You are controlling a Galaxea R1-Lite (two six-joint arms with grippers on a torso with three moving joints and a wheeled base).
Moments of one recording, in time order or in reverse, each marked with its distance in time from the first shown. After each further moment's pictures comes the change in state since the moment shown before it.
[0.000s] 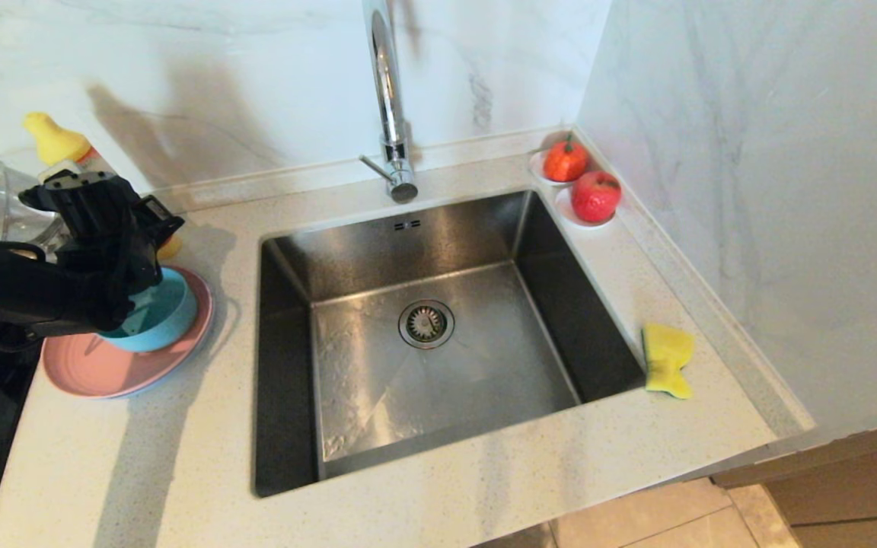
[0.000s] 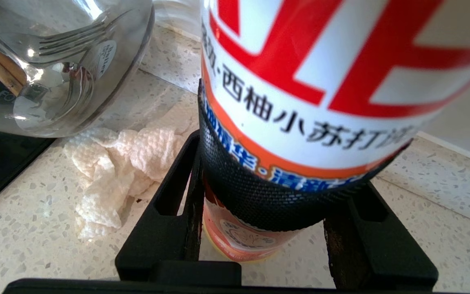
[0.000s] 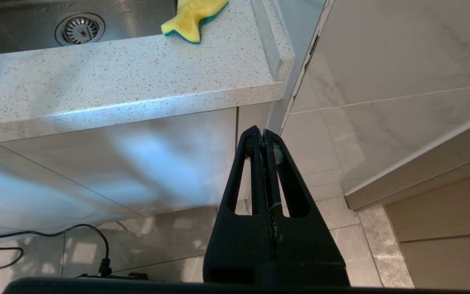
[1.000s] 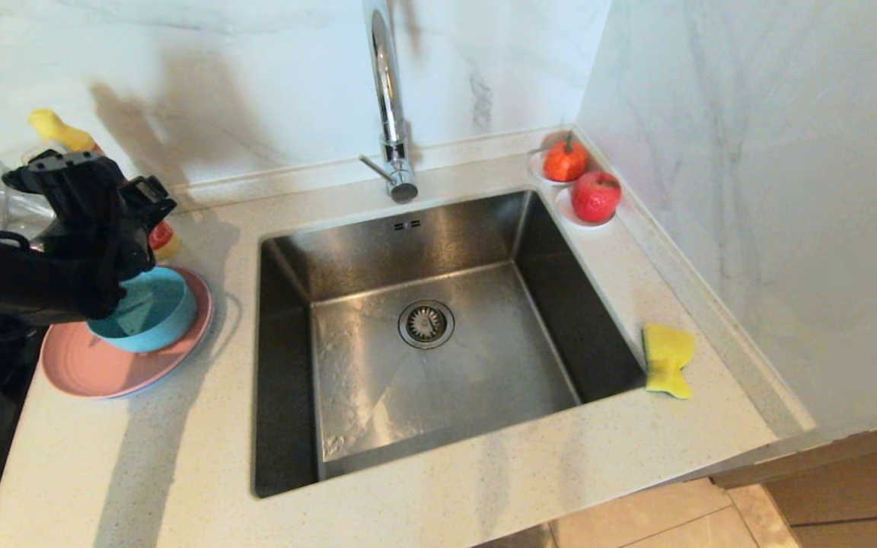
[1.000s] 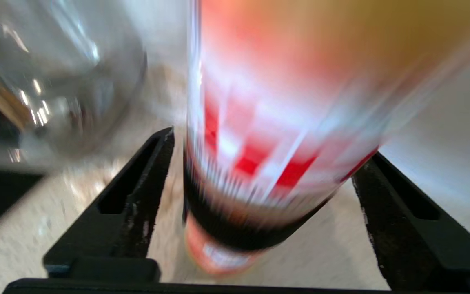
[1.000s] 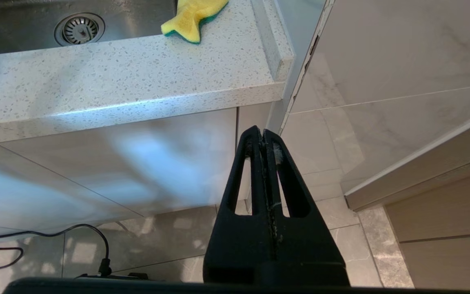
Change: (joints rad) left arm -0.007 -0.054 -0.020 0.004 0.013 0.003; right arm 0.000 0.000 0.000 0.000 0.000 0.000
